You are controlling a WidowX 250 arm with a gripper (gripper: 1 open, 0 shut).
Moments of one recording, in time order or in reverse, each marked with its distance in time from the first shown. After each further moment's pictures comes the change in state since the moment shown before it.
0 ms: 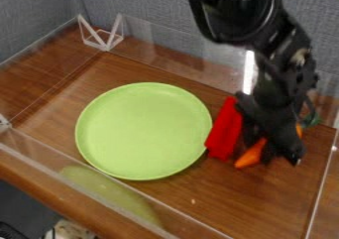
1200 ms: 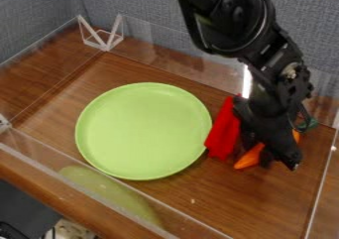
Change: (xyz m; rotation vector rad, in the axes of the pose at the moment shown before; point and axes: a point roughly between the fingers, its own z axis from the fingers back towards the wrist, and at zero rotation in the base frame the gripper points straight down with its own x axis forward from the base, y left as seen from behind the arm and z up) arm -0.006 -0.001 0.001 0.011 -0.018 0.031
